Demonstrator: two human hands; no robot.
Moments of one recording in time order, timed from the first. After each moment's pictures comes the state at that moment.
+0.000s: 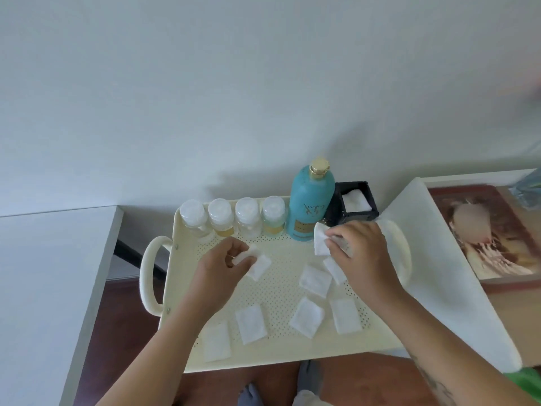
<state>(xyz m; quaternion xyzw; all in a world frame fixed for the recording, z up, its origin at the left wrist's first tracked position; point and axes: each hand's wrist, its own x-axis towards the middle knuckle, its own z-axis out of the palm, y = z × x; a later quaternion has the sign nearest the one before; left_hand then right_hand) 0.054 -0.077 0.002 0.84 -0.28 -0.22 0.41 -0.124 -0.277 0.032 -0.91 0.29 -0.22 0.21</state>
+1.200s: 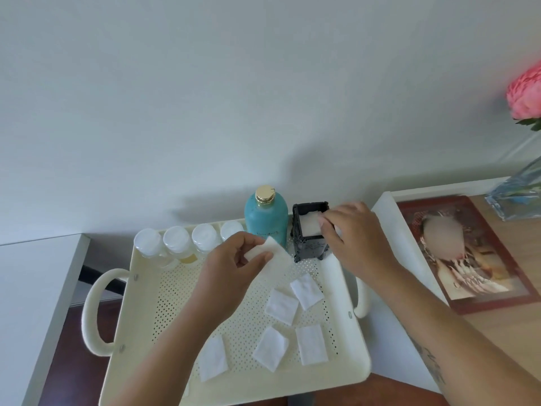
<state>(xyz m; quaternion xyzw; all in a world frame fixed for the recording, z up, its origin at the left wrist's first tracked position) 0.002 -0.180 0.068 0.79 -0.32 -0.24 0.46 -0.131 -0.387 0.046 -0.93 0.25 -0.17 0.18</state>
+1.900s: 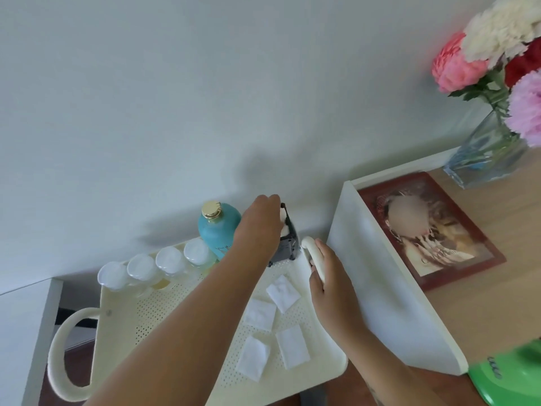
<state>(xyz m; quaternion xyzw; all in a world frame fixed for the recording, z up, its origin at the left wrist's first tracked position) -0.023 -0.336 0.079 0.87 -0.47 -0.15 0.10 -0.192 -0.327 -0.022 -0.77 0.43 -0.25 0.40</state>
